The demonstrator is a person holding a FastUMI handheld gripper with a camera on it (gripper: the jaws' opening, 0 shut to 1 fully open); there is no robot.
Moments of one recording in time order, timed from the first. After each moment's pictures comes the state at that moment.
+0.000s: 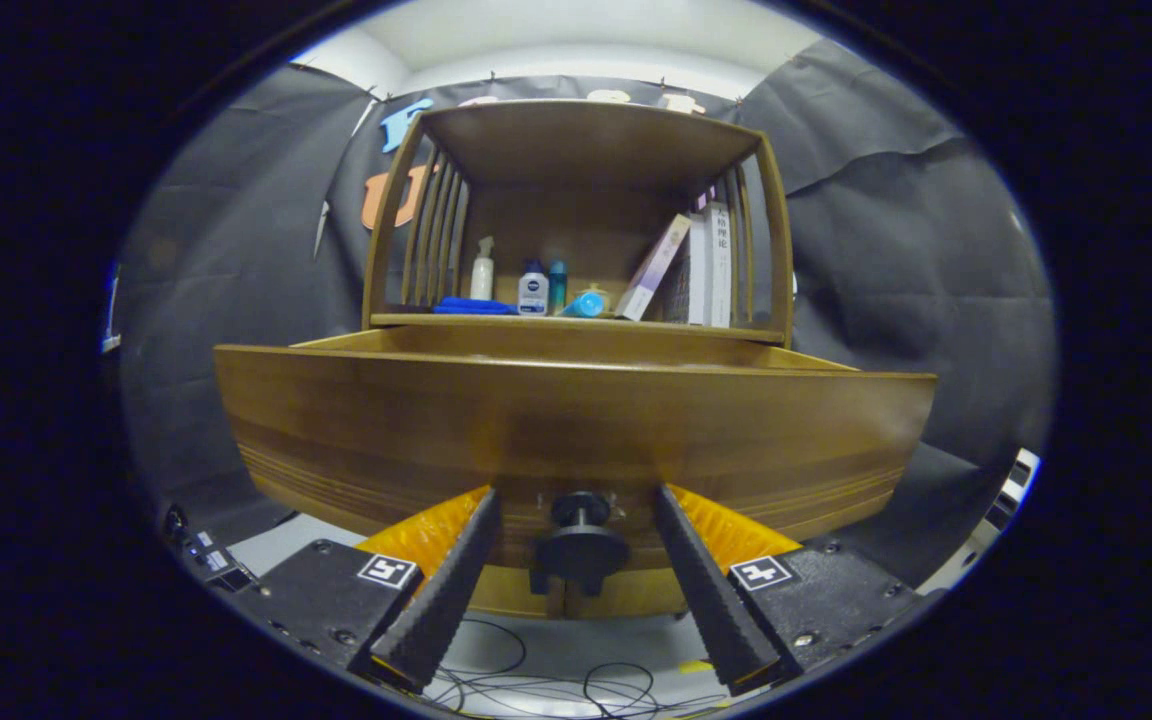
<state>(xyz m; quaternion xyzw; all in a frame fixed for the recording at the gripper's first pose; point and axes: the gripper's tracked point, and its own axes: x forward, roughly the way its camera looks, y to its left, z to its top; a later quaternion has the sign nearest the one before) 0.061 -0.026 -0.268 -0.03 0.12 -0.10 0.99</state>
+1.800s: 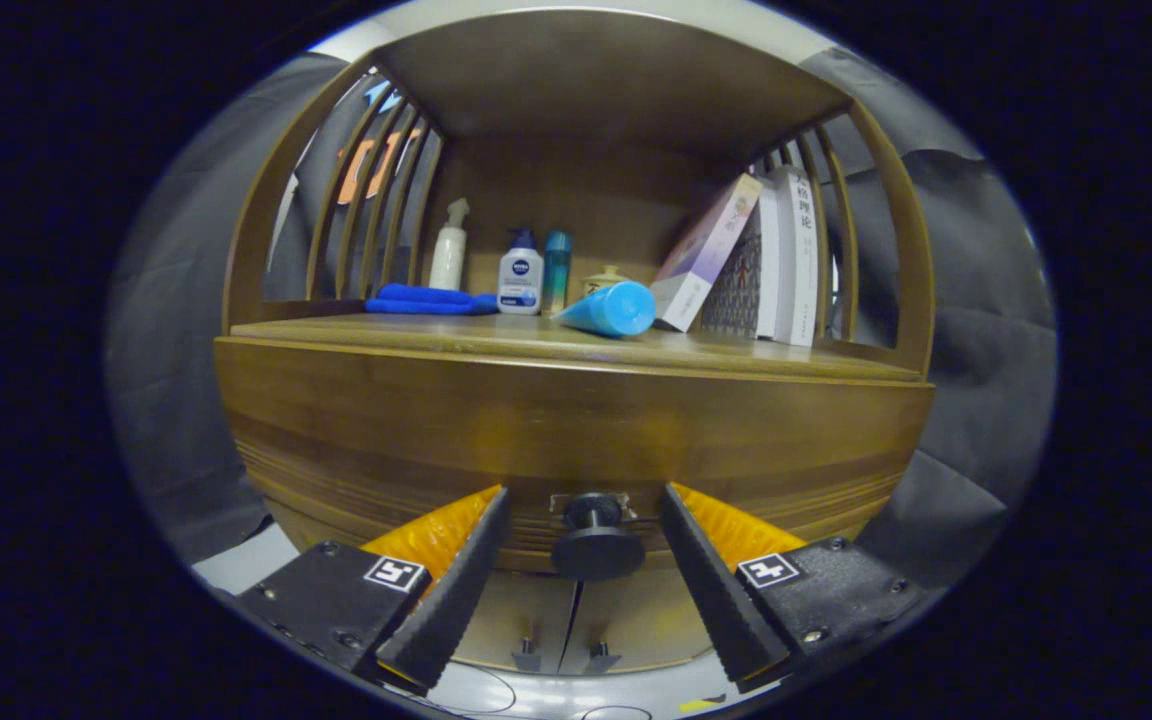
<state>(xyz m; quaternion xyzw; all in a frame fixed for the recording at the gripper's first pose) 0.273 -0.054 -0.259 -0.06 0.15 -0.10 0.98</state>
